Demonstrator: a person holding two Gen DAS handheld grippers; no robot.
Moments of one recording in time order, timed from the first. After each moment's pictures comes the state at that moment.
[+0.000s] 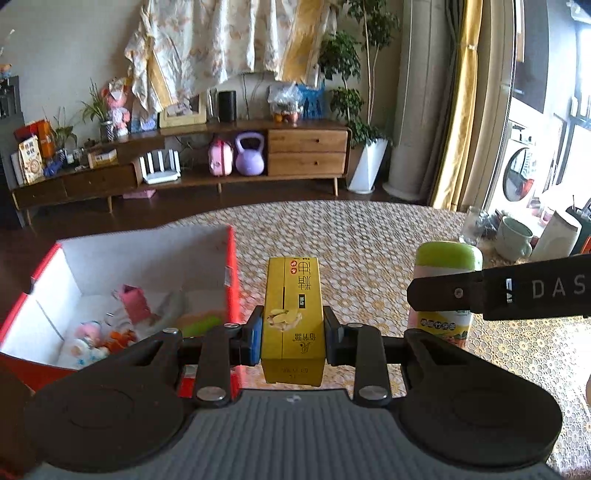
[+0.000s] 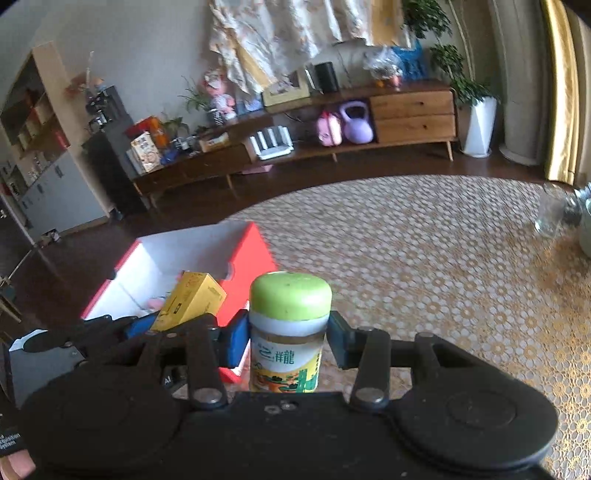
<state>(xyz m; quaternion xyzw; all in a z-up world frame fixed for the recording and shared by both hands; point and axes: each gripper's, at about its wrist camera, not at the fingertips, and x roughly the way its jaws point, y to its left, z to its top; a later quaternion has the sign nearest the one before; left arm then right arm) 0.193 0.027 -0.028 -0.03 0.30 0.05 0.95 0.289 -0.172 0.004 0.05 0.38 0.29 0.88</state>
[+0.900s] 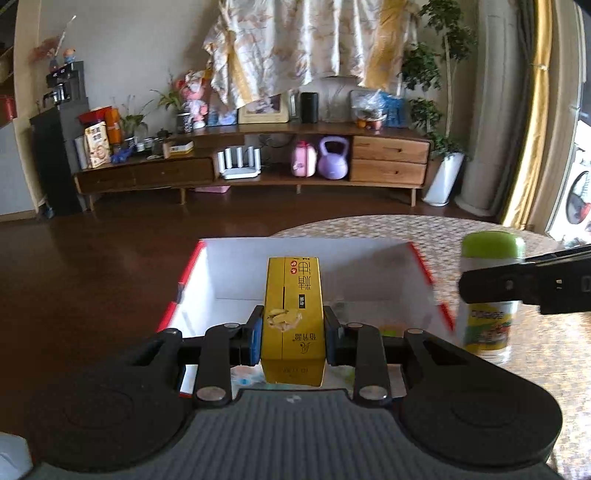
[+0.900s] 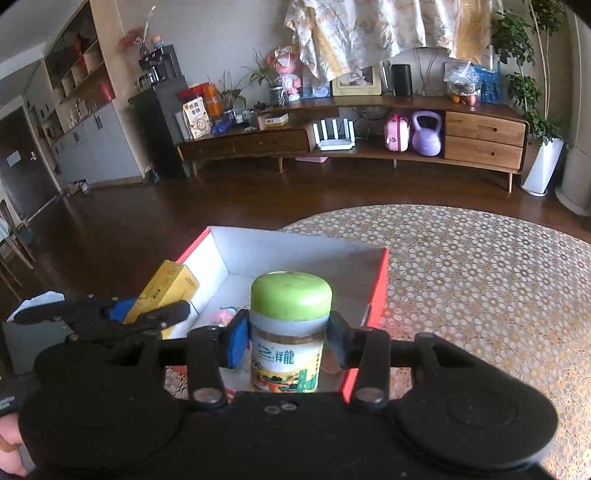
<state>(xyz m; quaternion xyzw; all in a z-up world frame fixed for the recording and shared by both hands) 0.174 0.200 -0.023 -0.04 0.30 0.15 0.94 0.297 -0.013 0.003 -0.03 0.37 0.36 0.86</state>
